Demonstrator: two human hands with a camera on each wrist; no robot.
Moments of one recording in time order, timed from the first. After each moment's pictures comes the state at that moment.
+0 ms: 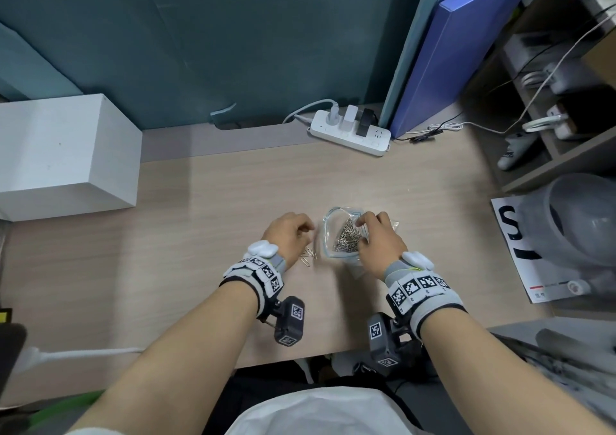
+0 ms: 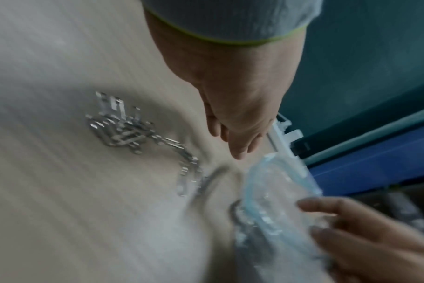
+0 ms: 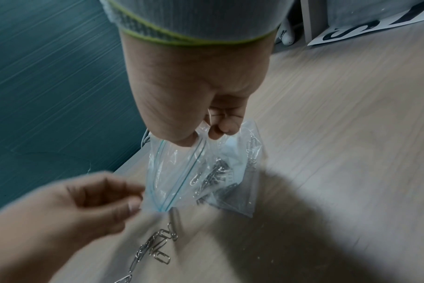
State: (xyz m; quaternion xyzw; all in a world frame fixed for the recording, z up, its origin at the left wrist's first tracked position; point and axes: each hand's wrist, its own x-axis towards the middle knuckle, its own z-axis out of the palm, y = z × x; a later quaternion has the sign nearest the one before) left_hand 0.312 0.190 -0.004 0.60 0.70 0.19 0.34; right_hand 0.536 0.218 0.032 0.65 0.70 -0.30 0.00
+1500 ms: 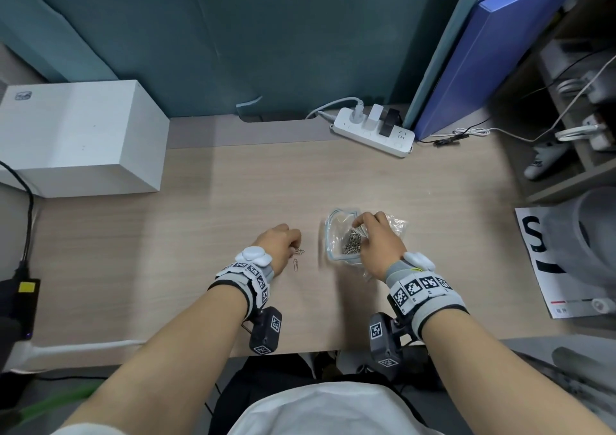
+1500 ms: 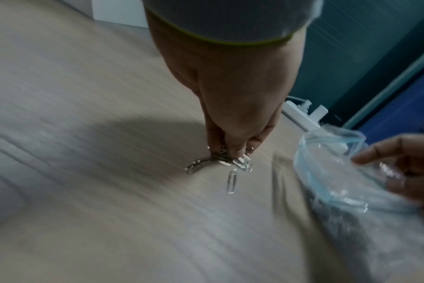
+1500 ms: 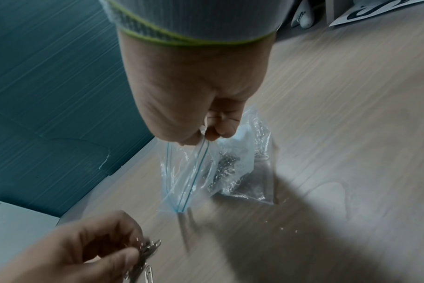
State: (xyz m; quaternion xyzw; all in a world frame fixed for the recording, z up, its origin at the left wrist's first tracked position) left_hand 0.261 0.147 -0.018 0.66 0.69 0.04 0.30; right_hand 0.508 0.210 0.033 0.61 0.71 -0.35 0.01
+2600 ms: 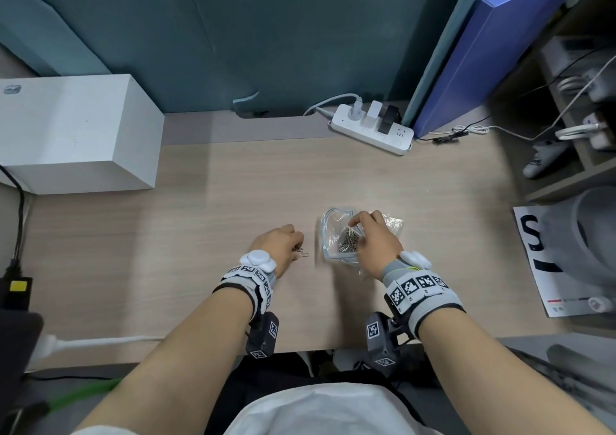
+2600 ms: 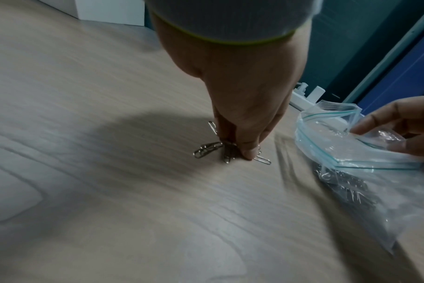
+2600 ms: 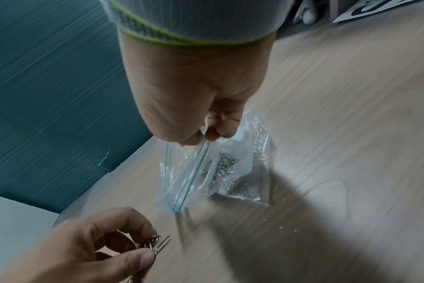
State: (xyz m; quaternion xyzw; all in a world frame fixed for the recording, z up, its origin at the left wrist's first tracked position) left_hand 0.270 0.149 -0.025 0.69 0.68 -0.03 0.25; right_hand 0.505 0.211 0.031 0.61 0.72 -0.34 0.02
